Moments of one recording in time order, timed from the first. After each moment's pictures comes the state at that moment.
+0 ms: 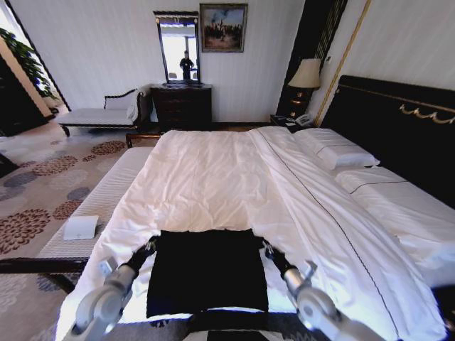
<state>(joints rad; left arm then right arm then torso) 1.72 -1.09 -0.68 -2.10 -0.90 0.29 -0.09 -1.58 0.81 0.17 1.95 1.00 0.20 0.23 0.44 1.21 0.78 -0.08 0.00</state>
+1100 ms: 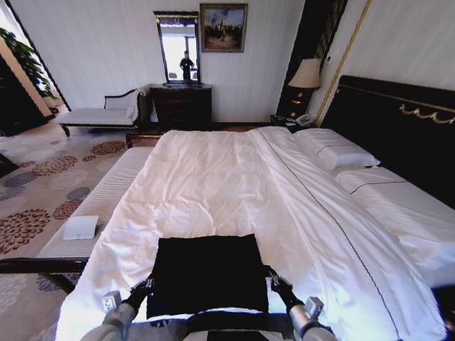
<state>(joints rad) 1.86 -1.13 -0.63 -2.06 -0.69 0.24 -0.07 -1.69 0.88 0.18 1.89 0.83 0.26 0.22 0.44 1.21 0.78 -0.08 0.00</state>
